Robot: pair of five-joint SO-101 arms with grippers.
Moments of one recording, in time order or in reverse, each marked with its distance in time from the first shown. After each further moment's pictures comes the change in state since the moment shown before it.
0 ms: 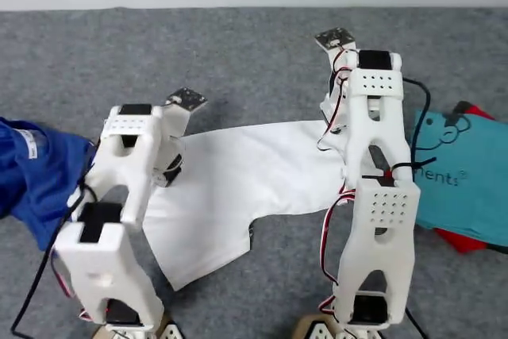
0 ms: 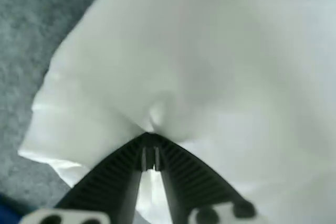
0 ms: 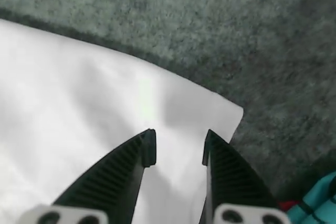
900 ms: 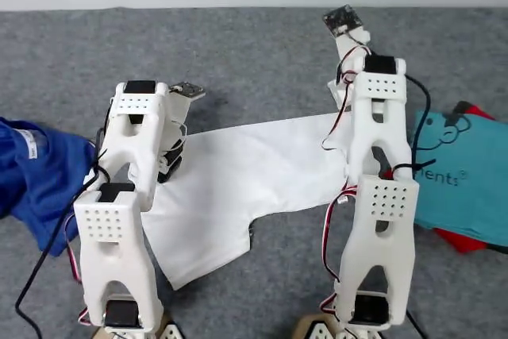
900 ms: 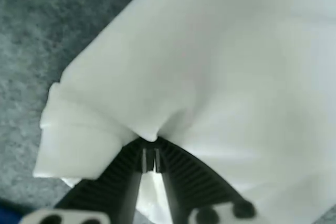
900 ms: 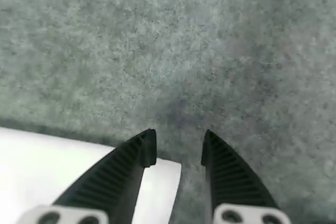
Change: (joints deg) left arm 0.0 20.8 -27.5 17.7 2.0; right arm 2.1 7.6 -8.9 -18.0 4.5
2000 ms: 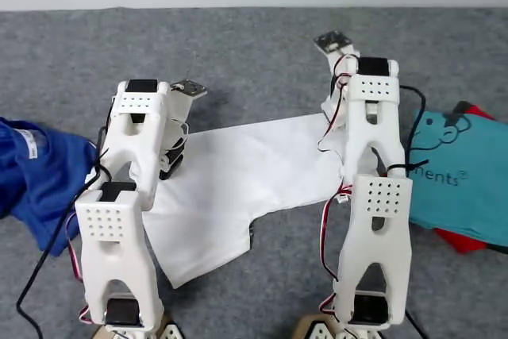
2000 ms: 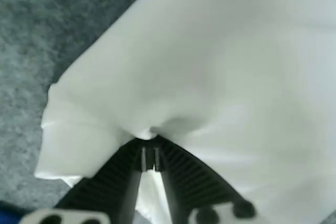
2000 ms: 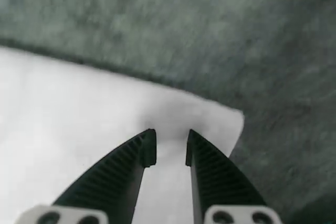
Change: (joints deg) left arm 0.4 -1.3 0.3 -0.1 -0.1; right arm -1.0 4.9 -4.7 13.7 -0.2
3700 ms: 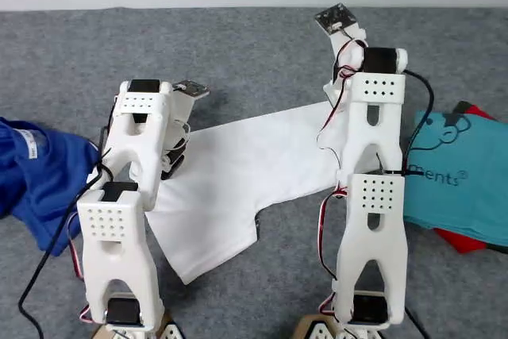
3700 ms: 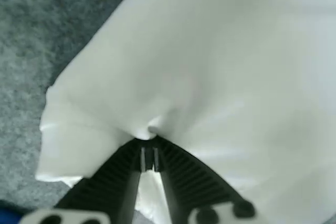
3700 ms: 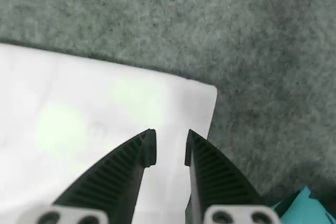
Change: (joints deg) left arm 1.3 -0.9 0.2 0.3 0.1; right arm -0.3 7.3 -27.5 14.3 0.5
